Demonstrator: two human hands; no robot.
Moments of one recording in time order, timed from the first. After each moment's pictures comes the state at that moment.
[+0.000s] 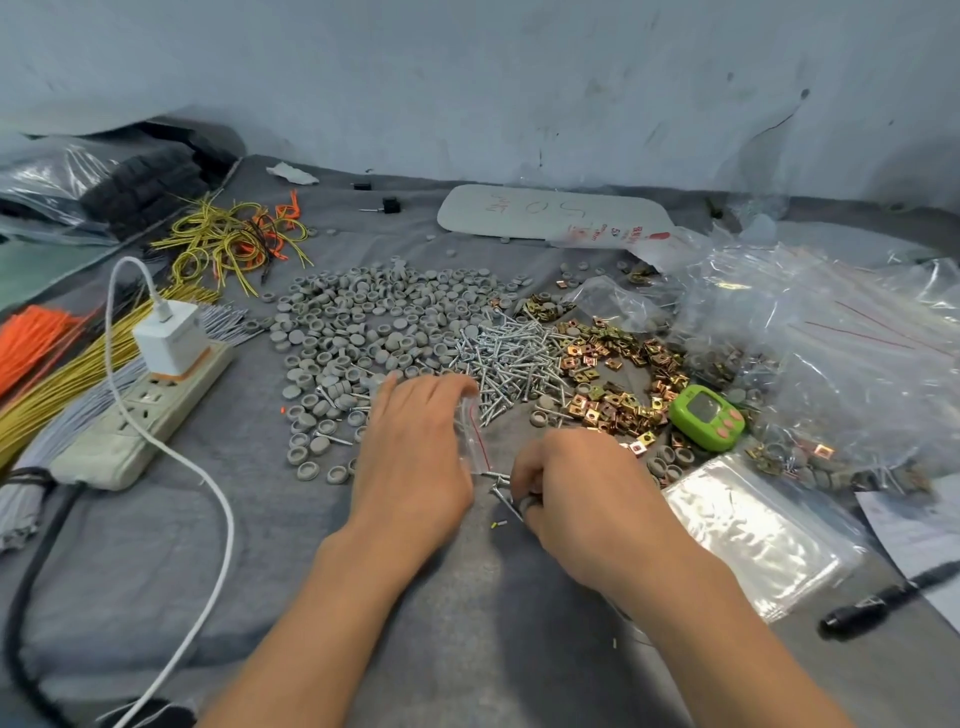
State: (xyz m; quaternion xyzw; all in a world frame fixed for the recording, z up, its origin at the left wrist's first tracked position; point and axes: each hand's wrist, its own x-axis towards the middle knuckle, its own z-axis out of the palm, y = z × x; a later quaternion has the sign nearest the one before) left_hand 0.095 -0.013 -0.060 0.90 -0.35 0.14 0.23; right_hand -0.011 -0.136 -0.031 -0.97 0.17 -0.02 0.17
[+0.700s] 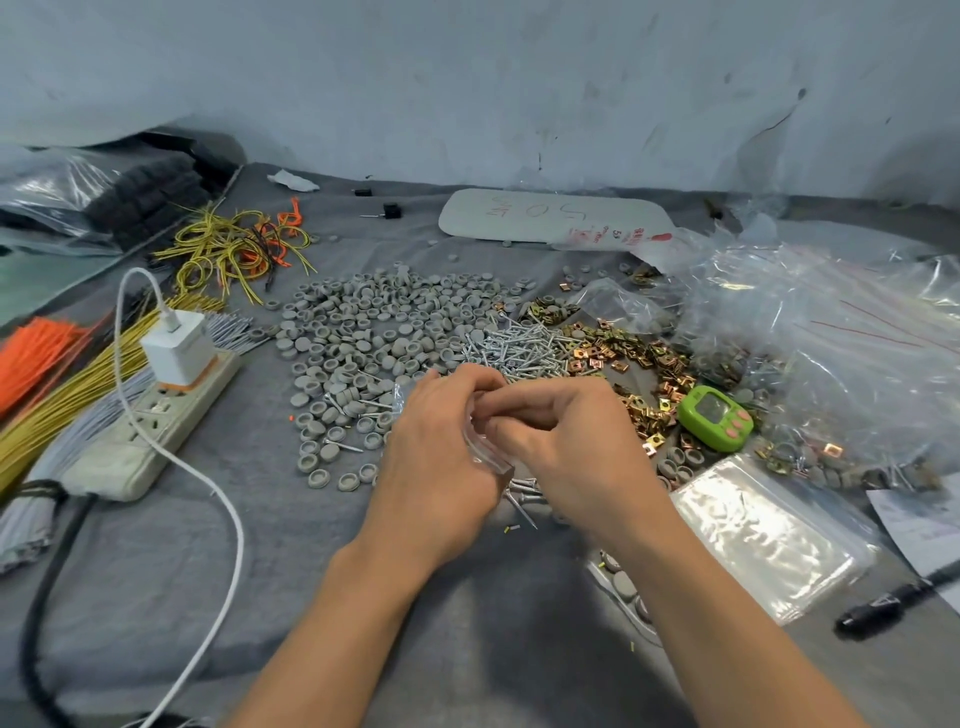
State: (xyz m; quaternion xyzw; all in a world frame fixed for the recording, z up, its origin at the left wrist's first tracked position) left_hand 0.082 -0.011 -0.044 0.81 -0.36 0.11 0.45; right_hand 0.014 -0.128 -0.019 -0.78 0.13 -0.20 0.58
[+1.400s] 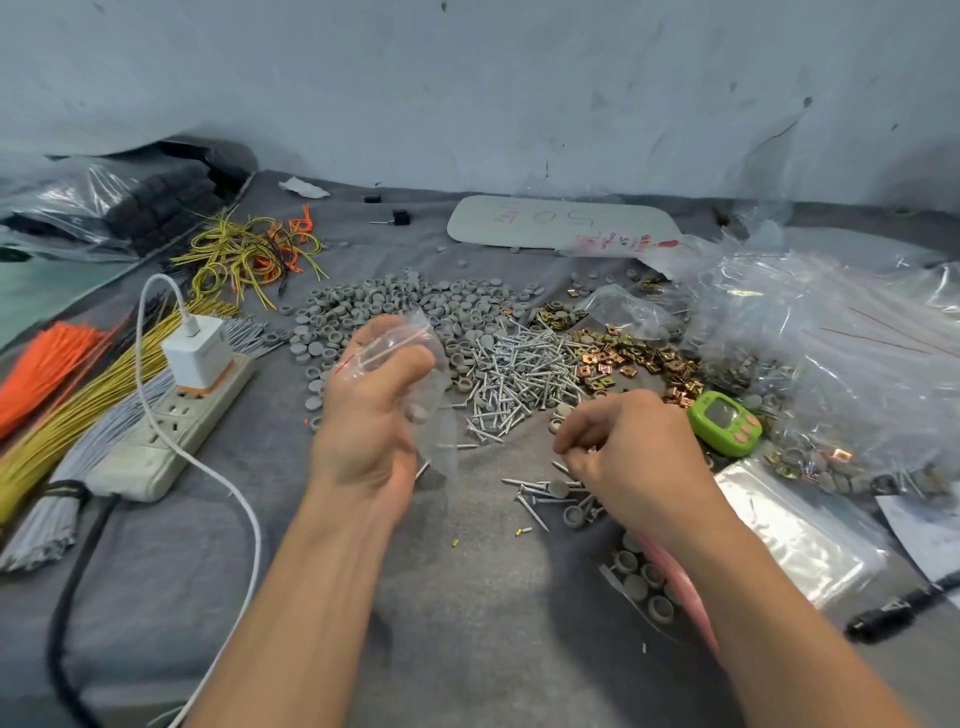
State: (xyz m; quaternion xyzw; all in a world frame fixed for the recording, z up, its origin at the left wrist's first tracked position) left_hand 0.111 0.004 -0.007 0.45 -0.10 -0.11 0.88; right_hand -0.001 -0.159 -0.021 -0.90 0.25 -0.14 0.32
